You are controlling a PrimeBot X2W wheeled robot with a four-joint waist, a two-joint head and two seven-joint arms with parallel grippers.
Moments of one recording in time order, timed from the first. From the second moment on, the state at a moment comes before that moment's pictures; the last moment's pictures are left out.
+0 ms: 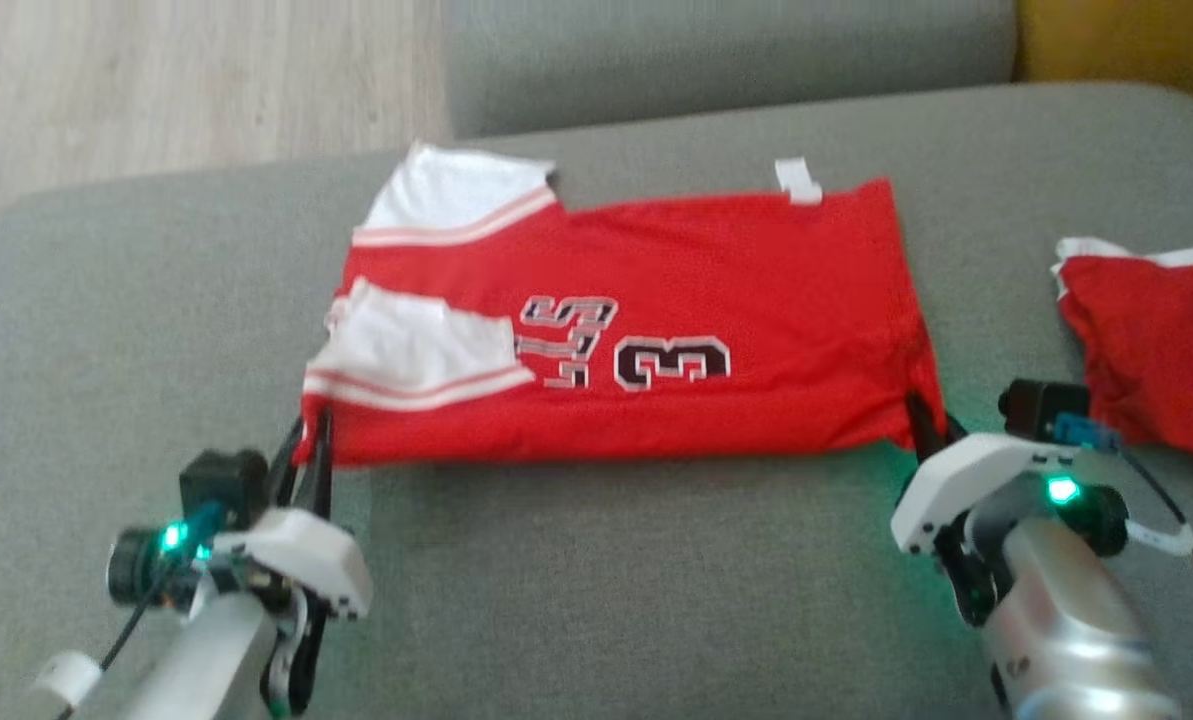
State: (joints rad) left arm -0.36 0.31 -0.55 0.57 -0.57 0.12 -0.14; right arm -0.48 -0.06 0.03 0.98 0.22 0.13 -0.07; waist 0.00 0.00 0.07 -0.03
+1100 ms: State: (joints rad) left arm -0.18 0.35 -0.49 0.36 -0.63 0.21 -0.22; right arm 0.03 -0.04 -0.06 0.22 0.46 0.13 0.00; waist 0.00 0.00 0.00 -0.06
